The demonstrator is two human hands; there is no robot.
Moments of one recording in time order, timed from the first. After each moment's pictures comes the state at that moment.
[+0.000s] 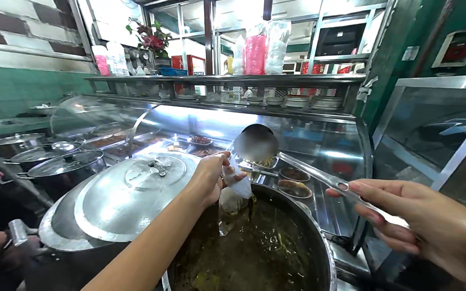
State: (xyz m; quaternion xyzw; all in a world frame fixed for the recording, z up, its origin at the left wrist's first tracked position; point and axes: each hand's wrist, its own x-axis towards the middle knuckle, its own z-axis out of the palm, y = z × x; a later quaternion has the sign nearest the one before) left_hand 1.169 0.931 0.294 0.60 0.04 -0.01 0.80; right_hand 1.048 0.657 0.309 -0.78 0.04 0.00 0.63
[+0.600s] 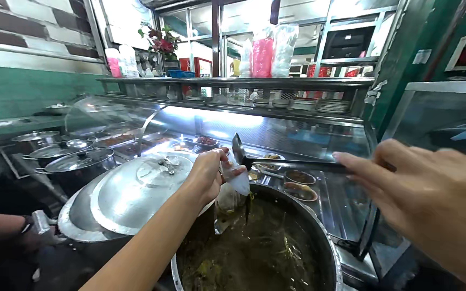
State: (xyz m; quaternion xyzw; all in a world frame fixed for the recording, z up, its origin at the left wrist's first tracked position) left_hand 1.153 0.947 0.306 0.57 0.04 0.03 0.82; right_hand 1.050 0.671 0.325 -0.84 -0.23 -0.47 -0.17
